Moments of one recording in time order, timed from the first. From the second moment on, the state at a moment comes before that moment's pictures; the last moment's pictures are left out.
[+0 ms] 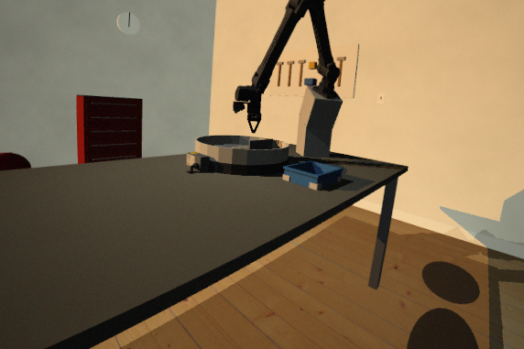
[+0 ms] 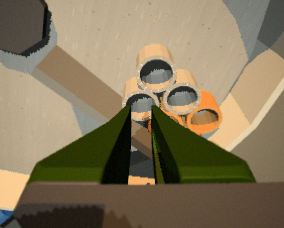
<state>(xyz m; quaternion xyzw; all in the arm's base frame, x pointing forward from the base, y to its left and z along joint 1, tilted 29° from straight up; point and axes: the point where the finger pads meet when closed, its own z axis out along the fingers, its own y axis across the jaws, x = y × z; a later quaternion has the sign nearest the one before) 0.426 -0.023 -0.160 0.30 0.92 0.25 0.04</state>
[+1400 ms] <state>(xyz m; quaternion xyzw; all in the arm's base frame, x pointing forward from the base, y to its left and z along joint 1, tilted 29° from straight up) 0.428 -0.024 -0.159 0.30 0.92 0.25 0.04</state>
